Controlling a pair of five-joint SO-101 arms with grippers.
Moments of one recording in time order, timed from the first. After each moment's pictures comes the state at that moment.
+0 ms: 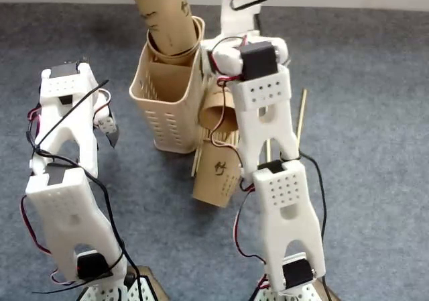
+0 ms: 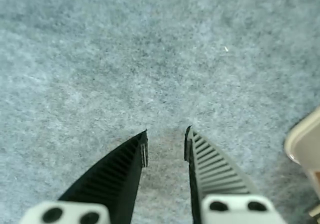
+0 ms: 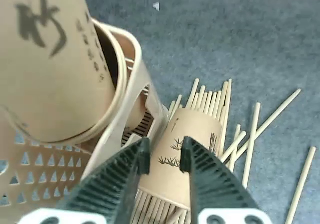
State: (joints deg) left arm -18.9 29.7 -13.8 87.8 14.5; right arm -22.4 46.6 -94.5 99.3 -8.7
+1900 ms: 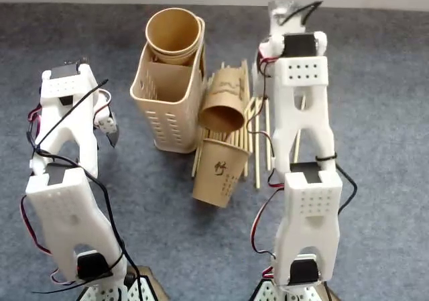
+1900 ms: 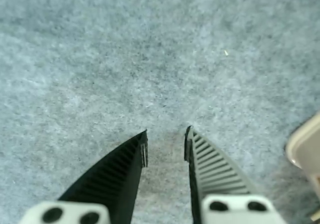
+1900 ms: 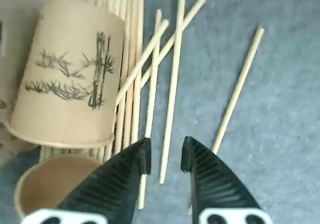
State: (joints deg) left arm -18.9 29.7 -13.0 86.5 14.5; right arm -9.7 34.1 -53.0 99.0 2.2
